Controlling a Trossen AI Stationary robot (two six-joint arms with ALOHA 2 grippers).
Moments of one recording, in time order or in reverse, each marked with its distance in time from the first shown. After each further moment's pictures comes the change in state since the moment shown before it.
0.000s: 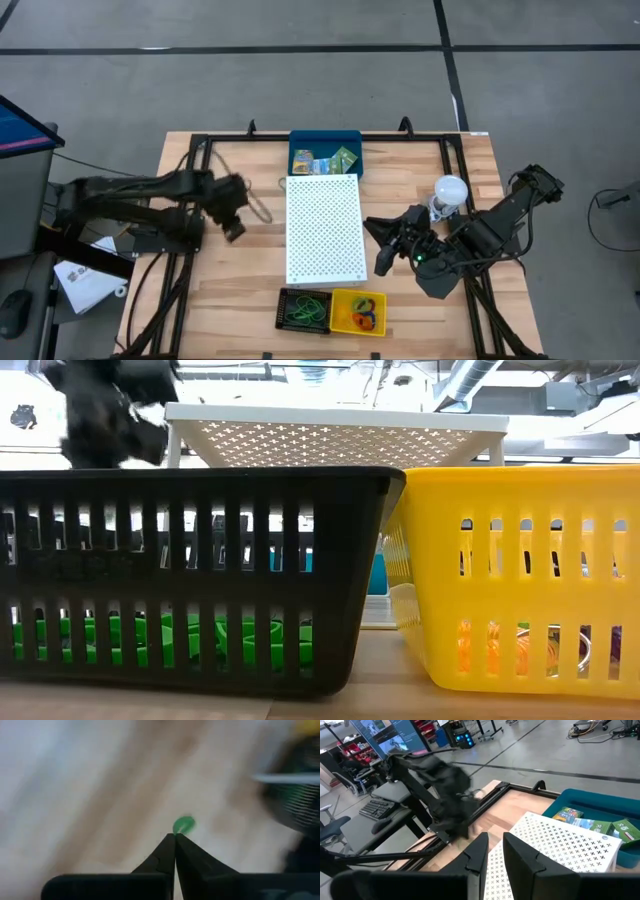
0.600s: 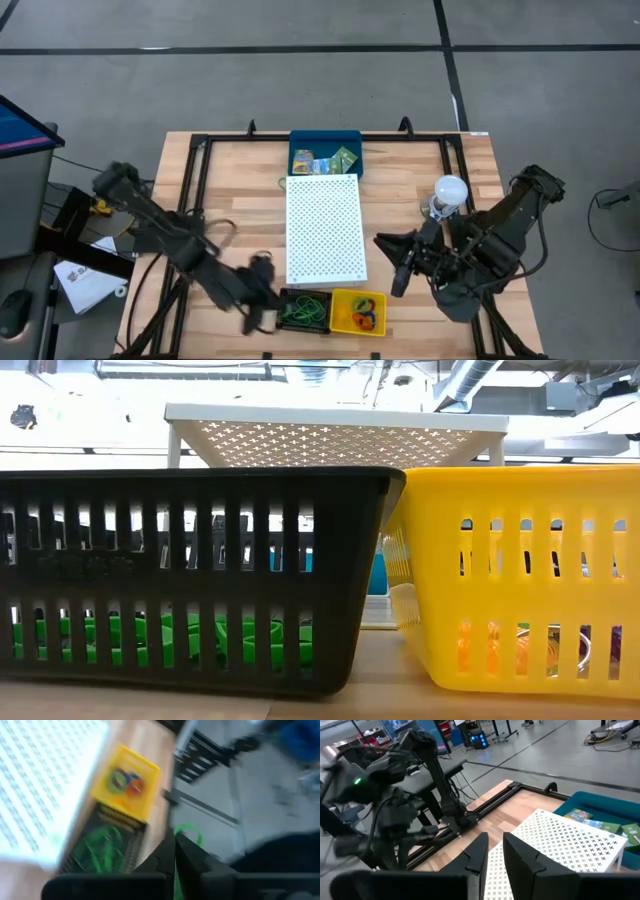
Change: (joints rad) left arm -0.849 0.474 0.540 0.525 -0.586 -0.403; right arm 0.128 0.000 0.000 -0.032 0.073 0.003
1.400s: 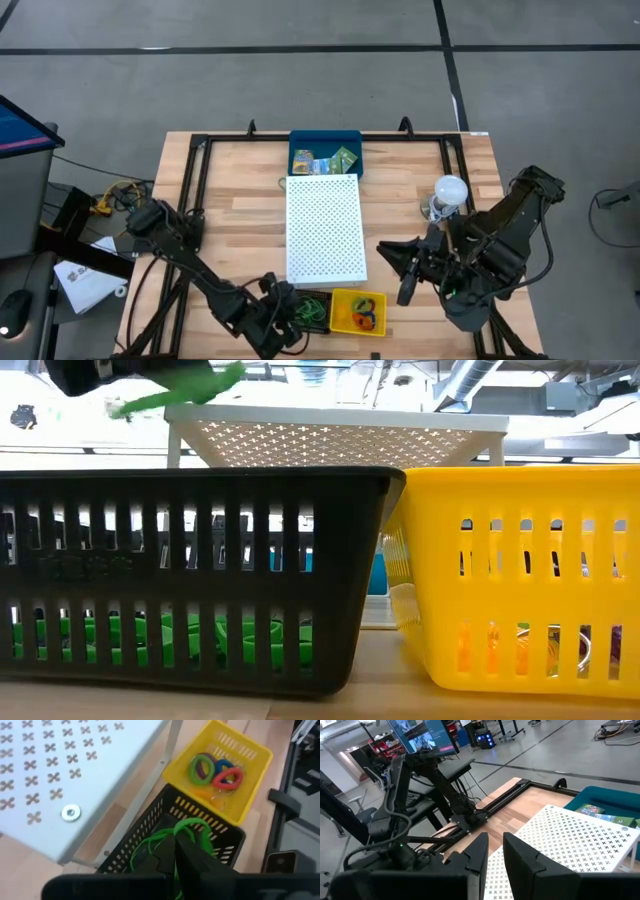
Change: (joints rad) left arm -0.077 0.442 0.176 -0.201 -0.377 -0.236; right arm 0.049 0.008 0.000 0.014 0.011 0.042
